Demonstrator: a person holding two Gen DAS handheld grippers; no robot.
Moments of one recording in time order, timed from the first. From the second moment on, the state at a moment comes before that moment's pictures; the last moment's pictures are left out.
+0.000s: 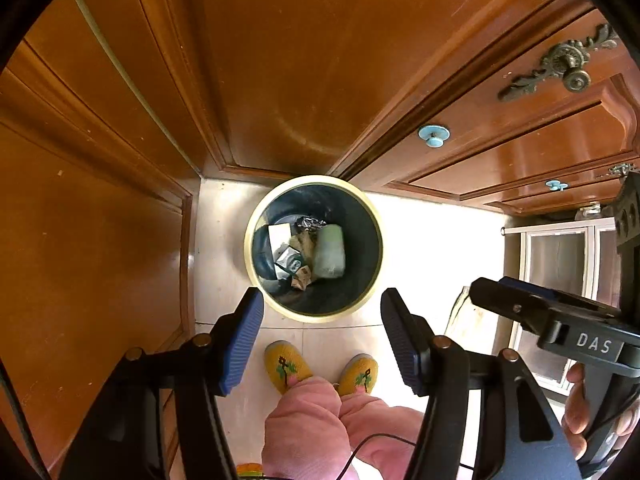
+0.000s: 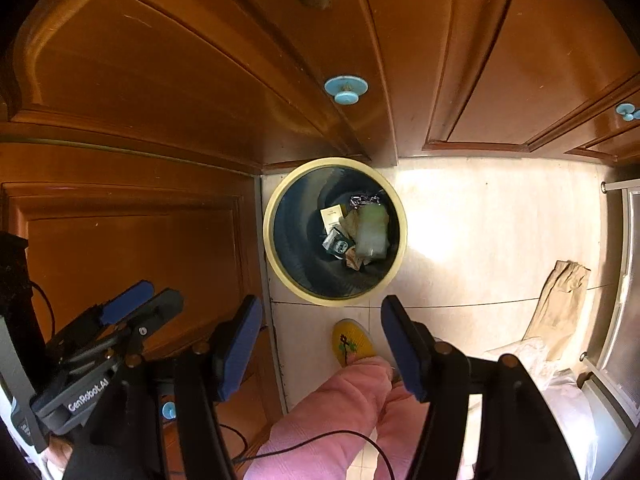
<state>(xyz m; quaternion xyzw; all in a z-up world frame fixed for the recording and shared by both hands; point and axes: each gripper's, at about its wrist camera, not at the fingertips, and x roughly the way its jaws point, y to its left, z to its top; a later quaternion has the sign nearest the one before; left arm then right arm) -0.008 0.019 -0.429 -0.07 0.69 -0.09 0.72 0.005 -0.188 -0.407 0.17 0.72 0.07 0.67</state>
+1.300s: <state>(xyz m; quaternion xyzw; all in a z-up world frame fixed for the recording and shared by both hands) 0.010 0.044 -0.063 -0.09 0.52 -0.04 0.85 -0.013 -0.200 -0.080 0.14 0.57 0.13 0.80</state>
